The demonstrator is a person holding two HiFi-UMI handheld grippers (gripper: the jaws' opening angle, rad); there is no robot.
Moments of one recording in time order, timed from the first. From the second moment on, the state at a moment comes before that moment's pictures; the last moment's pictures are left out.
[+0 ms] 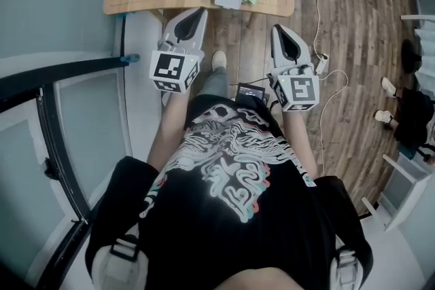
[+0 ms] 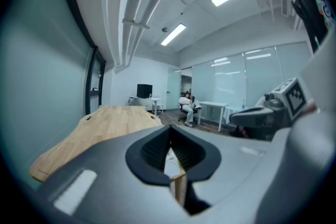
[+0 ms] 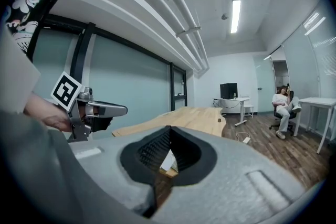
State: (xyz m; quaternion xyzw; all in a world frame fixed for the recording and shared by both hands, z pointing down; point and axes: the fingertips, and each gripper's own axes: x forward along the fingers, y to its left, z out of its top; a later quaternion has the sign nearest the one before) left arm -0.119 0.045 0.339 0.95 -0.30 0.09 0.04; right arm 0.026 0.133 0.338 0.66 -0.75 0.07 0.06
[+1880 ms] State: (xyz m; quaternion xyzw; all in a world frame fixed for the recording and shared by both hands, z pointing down) left arm -0.064 -0.106 0.402 0.96 -0.23 0.14 0.06; right arm 0.013 -0.018 0.393 0.63 -0.76 0.10 0.12
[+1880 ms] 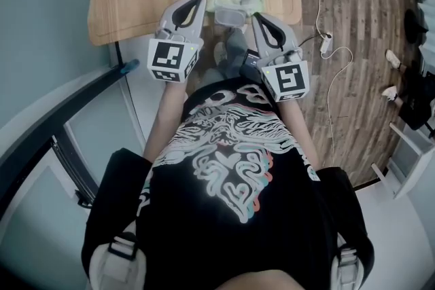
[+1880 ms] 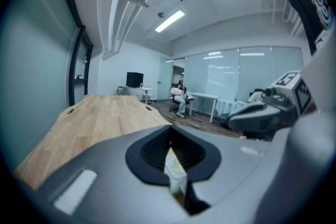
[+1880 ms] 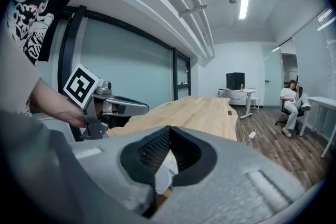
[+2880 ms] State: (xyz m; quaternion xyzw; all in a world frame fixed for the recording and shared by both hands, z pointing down) left arm -0.029 -0.122 0.449 0.96 -0.19 0.19 0.05; right arm 0.010 -0.062 0.446 0.58 -0.79 0.12 0.16
